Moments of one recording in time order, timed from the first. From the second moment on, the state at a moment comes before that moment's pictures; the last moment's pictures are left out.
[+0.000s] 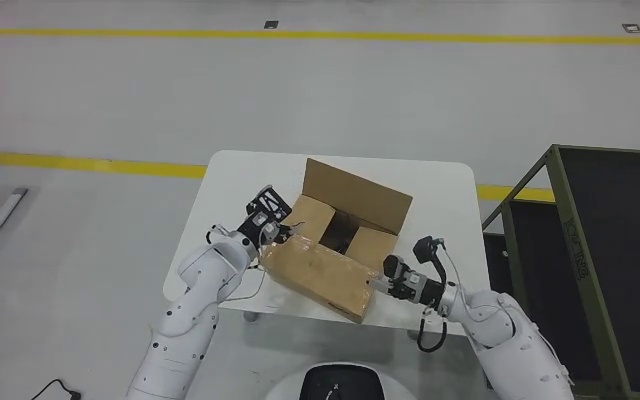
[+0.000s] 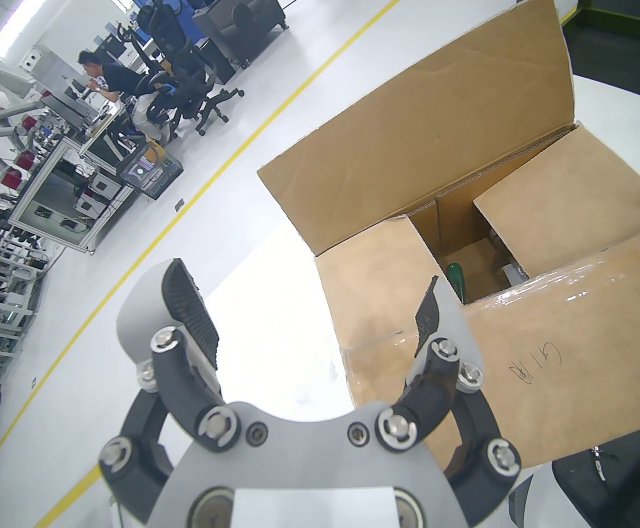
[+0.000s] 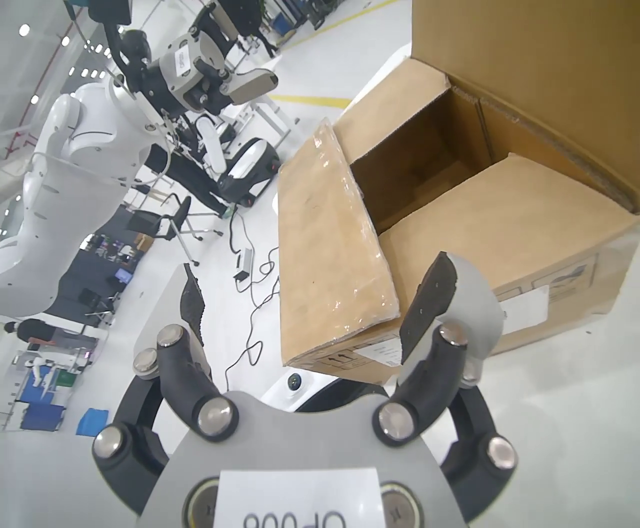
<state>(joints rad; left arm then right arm) 1.14 -1.32 -1.32 -1.50 1.77 -0.44 -0.12 -1.30 -1.15 1.29 -1.39 -0.40 -0.72 0.61</state>
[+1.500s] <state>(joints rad) 1.13 -1.30 -1.36 -1.50 1.77 -0.49 -0.12 -1.15 -1.17 1.12 -1.24 -0.28 -0.65 0.67</state>
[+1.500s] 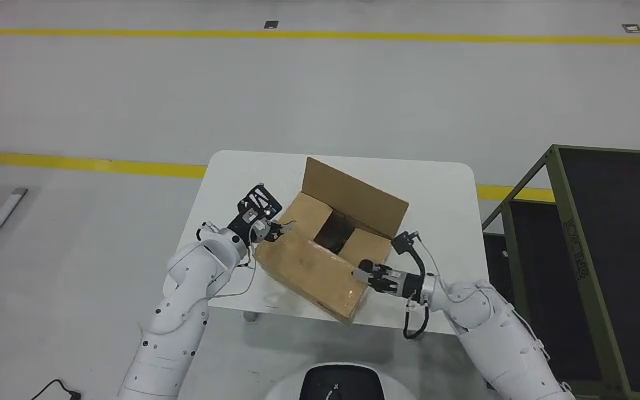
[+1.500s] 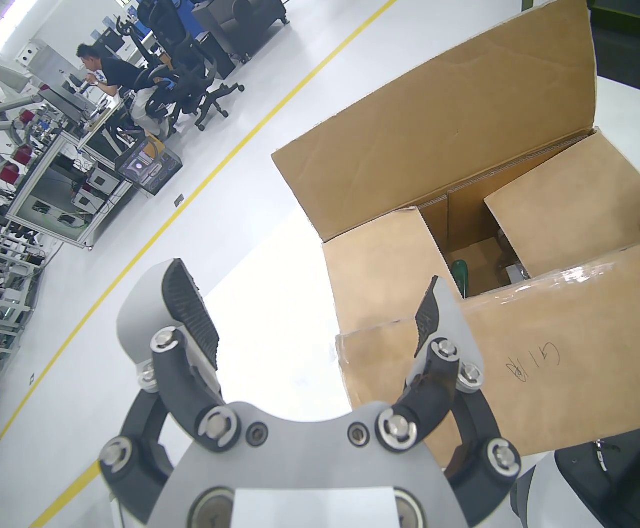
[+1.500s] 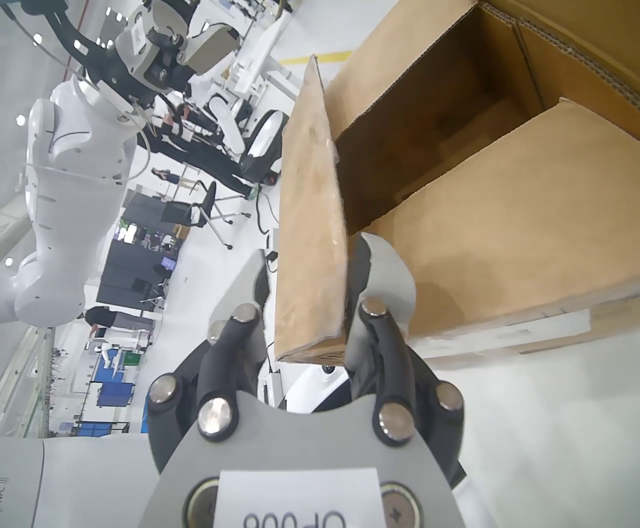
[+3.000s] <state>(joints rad) 1.13 -1.30 -1.36 -1.50 1.77 -0.49 -0.12 -1.13 -1.08 1.25 -1.52 -1.08 -0.91 0.45</state>
